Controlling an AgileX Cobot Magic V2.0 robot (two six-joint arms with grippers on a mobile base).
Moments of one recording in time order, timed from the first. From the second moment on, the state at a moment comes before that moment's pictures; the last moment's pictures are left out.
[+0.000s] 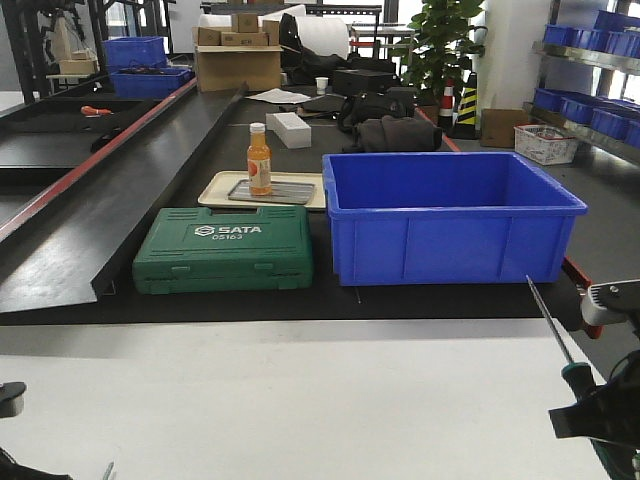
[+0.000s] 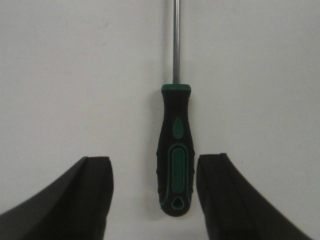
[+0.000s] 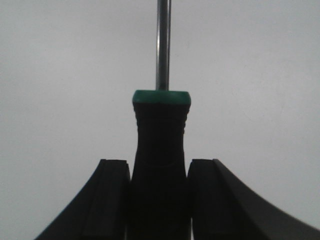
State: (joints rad) left arm -0.01 1.60 -0.93 -0.15 0.73 0.01; right arm 0.02 1.27 -1.00 0.14 0.71 -0.22
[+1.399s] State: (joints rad) left arm -0.08 1.90 -0.96 -0.17 0.71 0.06; right arm 0.02 1.27 -1.00 0.14 0.73 -0.22
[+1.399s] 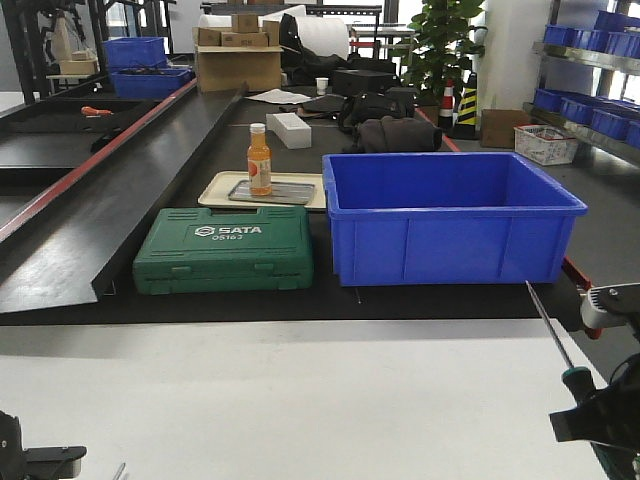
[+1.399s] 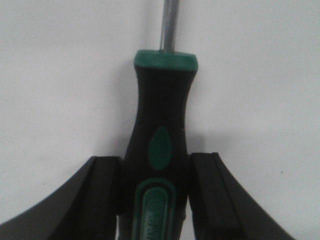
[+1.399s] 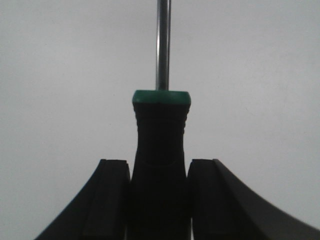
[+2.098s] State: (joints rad) left arm -0.12 1.02 -0.95 -0.19 0.54 0.08; right arm 0.02 0.98 -0.99 0.21 0.67 -0.22
